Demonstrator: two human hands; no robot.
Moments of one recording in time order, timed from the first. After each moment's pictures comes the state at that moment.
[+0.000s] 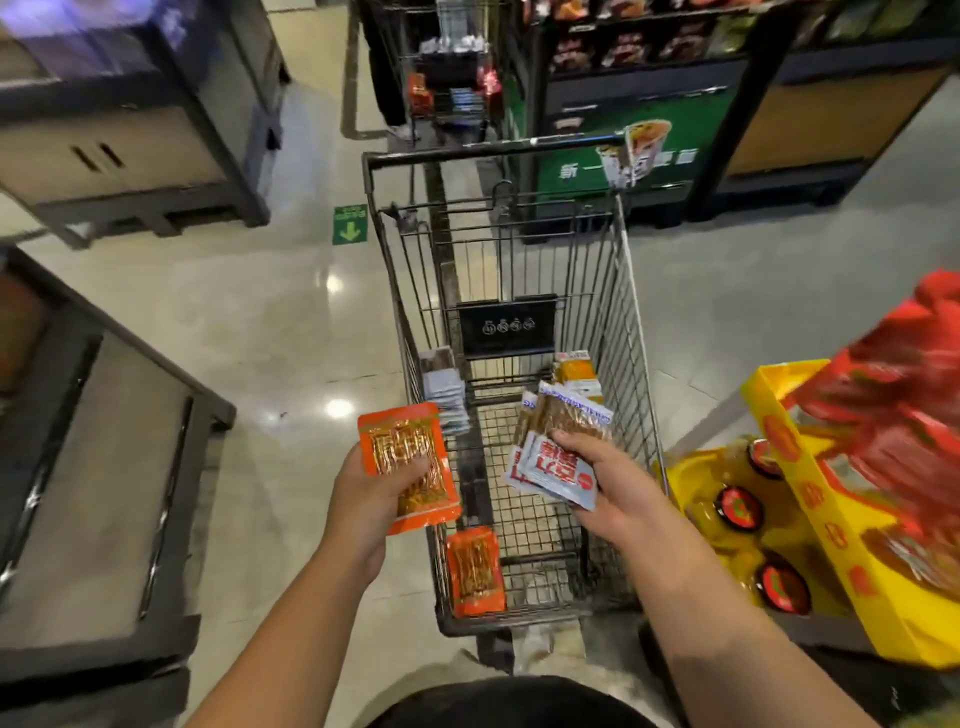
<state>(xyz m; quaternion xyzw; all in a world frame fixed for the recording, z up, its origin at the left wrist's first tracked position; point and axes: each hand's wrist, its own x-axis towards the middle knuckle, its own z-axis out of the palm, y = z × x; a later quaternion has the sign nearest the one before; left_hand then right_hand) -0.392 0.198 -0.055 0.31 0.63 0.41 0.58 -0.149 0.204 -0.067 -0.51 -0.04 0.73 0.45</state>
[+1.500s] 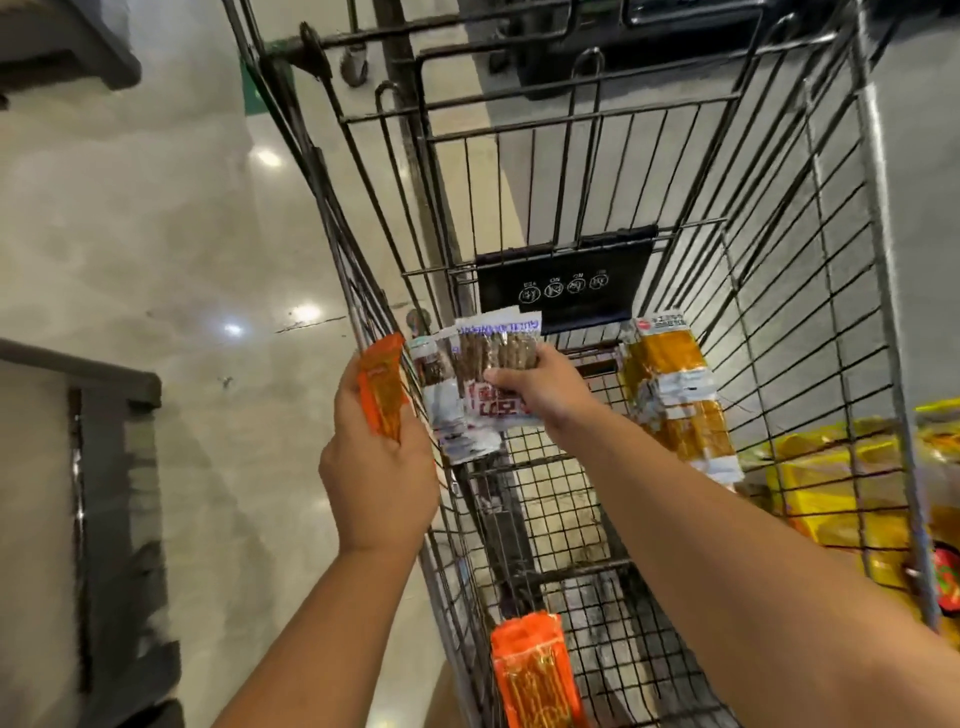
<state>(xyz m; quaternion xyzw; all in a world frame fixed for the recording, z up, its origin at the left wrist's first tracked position) -0.399 0.460 -0.240 0.45 0.77 0.33 0.30 -0.231 0.522 -0.334 -0.63 -0.21 0.67 0.31</state>
